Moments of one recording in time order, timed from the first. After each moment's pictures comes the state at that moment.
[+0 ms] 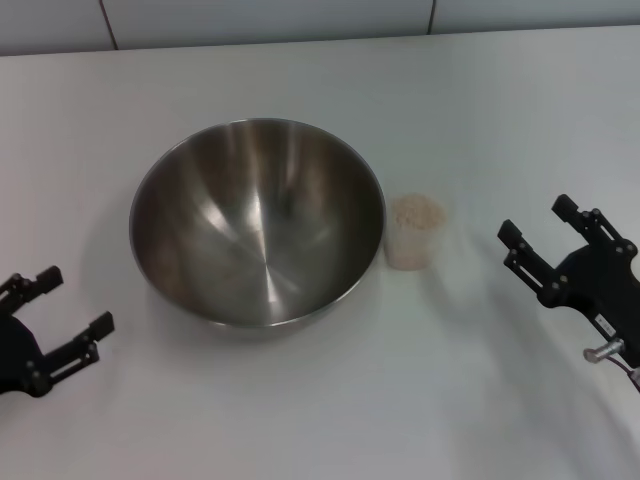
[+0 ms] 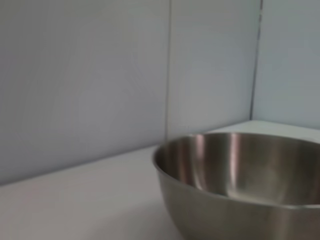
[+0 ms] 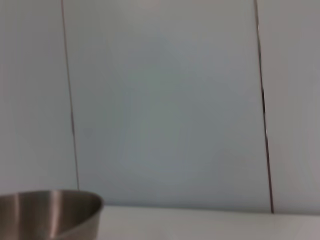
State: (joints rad) left arm -0.15 -2.03 0.69 0.43 1.64 1.53 -0.75; right arm 0.23 2.09 0.32 0.11 -2.19 -1.41 0.27
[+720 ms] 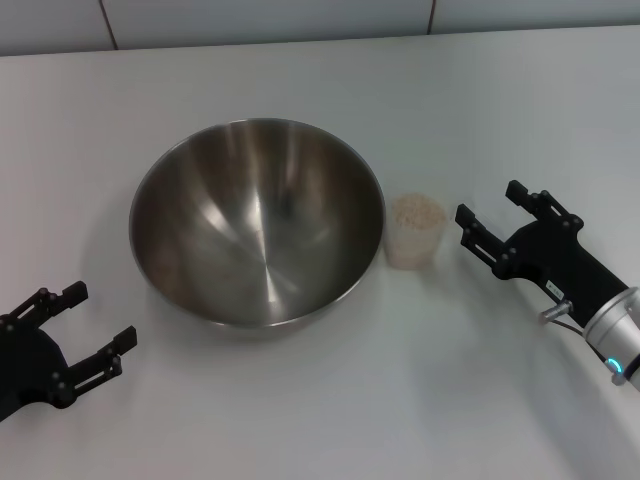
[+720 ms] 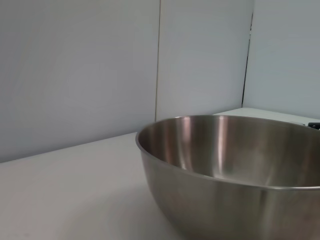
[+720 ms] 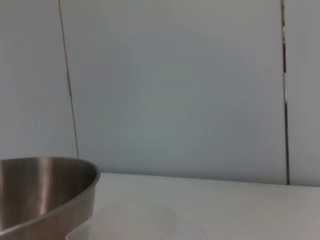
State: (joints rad) left arm -0.15 -2.06 0.69 0.41 1.69 1.49 -0.74; right arm 0.35 2.09 0.34 0.15 -2.18 -1.18 0.27
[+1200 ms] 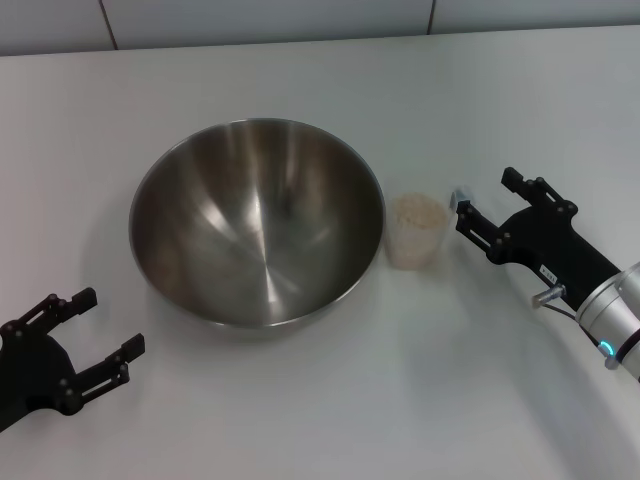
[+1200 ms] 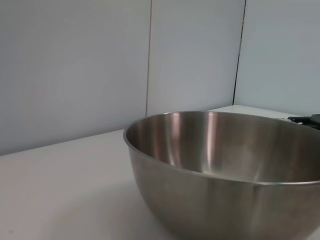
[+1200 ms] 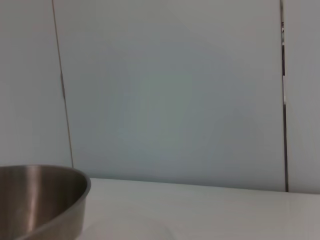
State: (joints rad) left arm -0.15 -2.06 0.72 0.41 1.69 1.49 -0.74; right arm 0.38 2.09 0.37 0.16 -2.18 -1.16 0.27
